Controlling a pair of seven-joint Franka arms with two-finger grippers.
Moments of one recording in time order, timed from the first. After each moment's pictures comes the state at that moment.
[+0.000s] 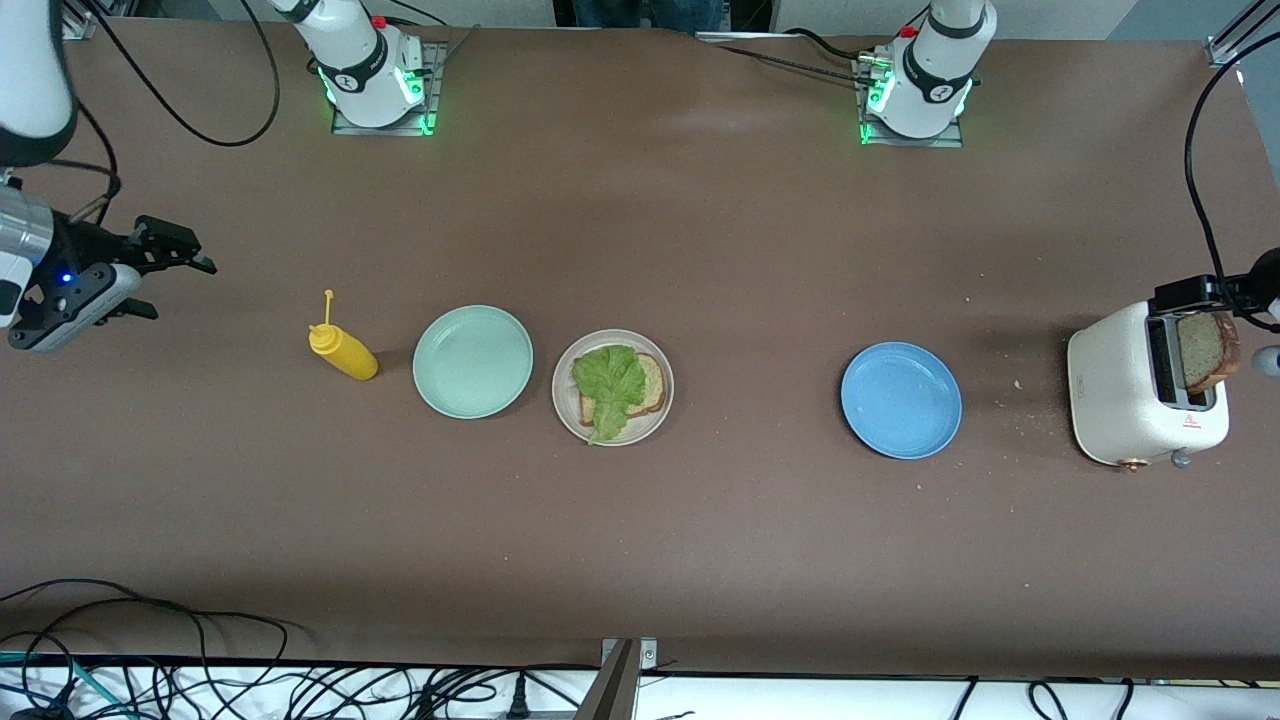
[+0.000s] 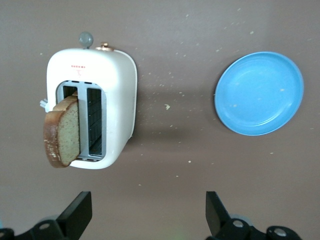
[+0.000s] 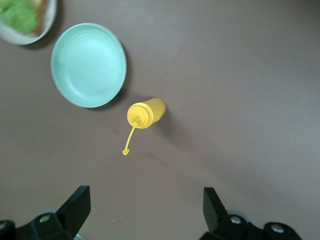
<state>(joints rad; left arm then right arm) 0.23 0.29 -0.06 -1.44 0.12 1.50 0.15 0.03 0.09 -0.10 -1.73 0.10 1.70 -0.58</state>
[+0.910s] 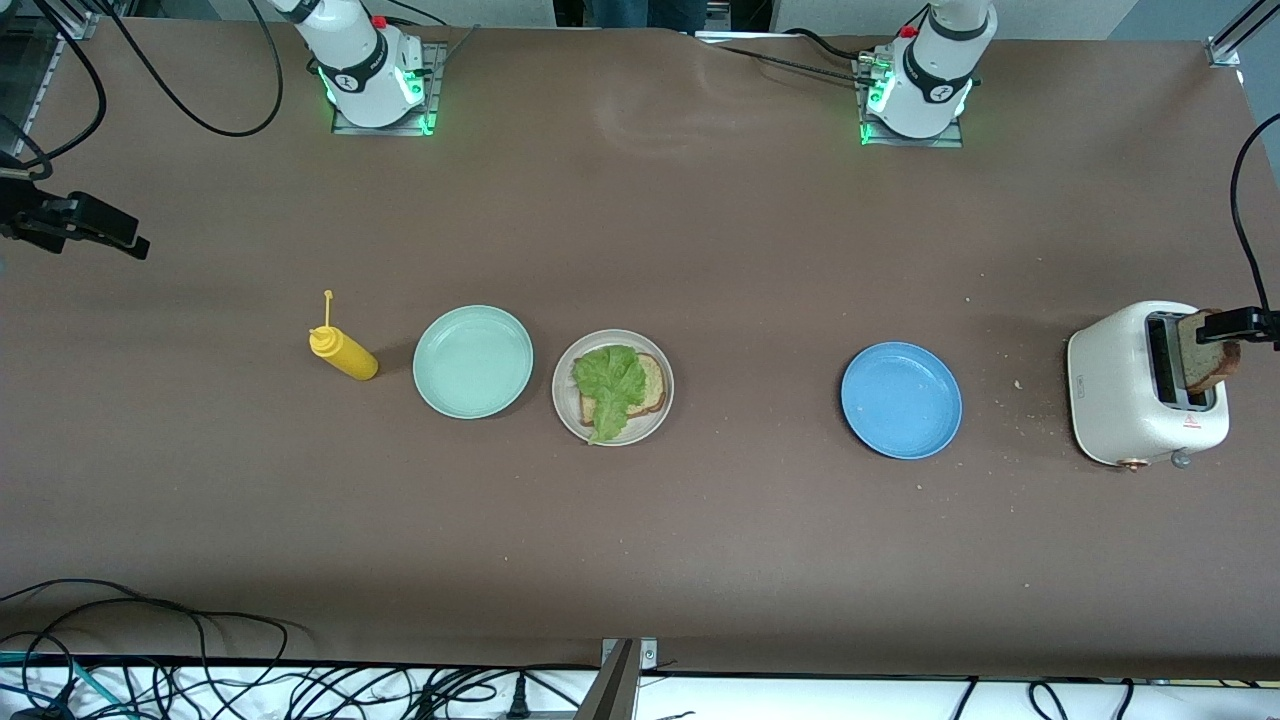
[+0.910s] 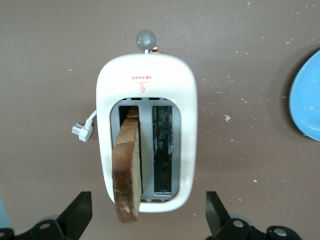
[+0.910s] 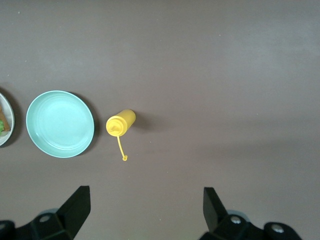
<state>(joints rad) 0.42 0.37 -0.06 -1.57 0.14 1.79 0.42 0.02 0.03 -0.12 -1.60 0.03 1.58 0.00</state>
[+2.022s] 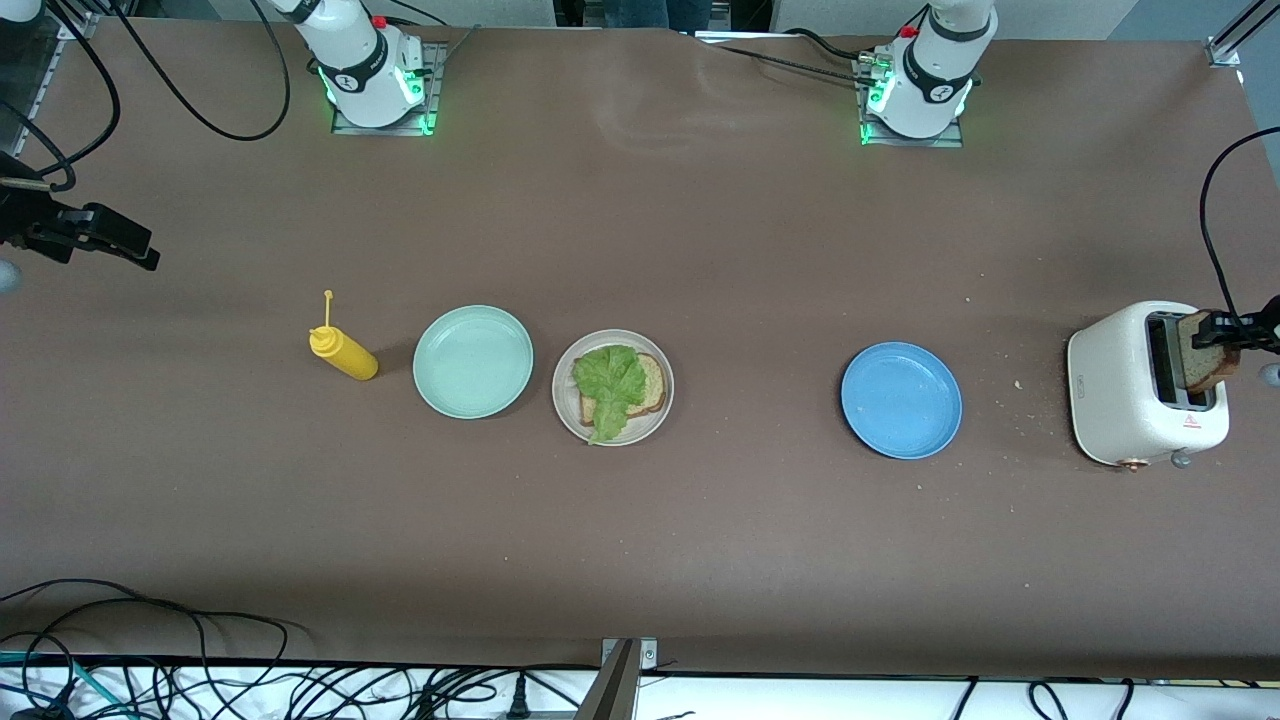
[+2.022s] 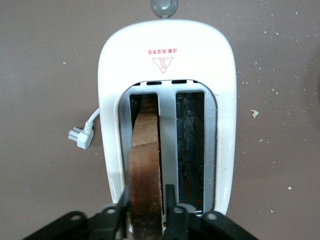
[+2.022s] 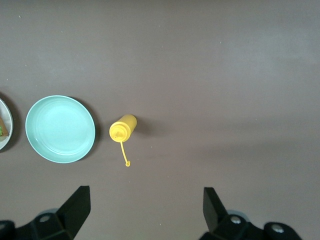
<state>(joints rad) 0.49 0.36 -0.07 -1.72 0.14 1.97 0.50 0.04 0.05 -0.08 -1.57 -0.01 1.58 0.03</state>
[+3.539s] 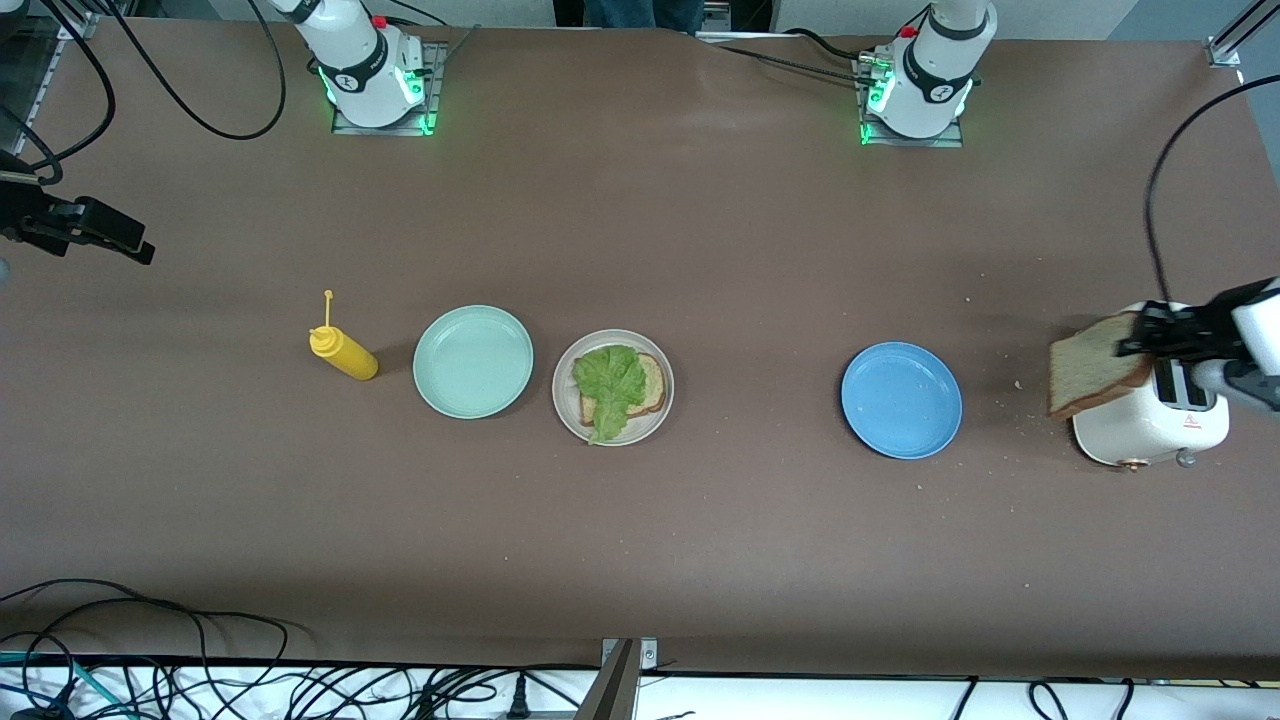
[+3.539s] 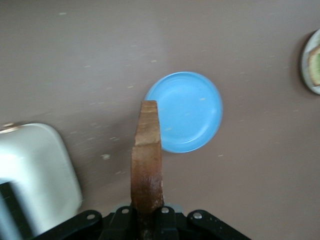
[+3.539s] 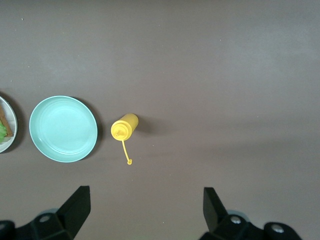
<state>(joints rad) 0.31 0.35 -0.21 -1.42 -0.17 1.58 0.45 0.04 0.05 -0.09 -1.57 0.00 1.58 0.04</state>
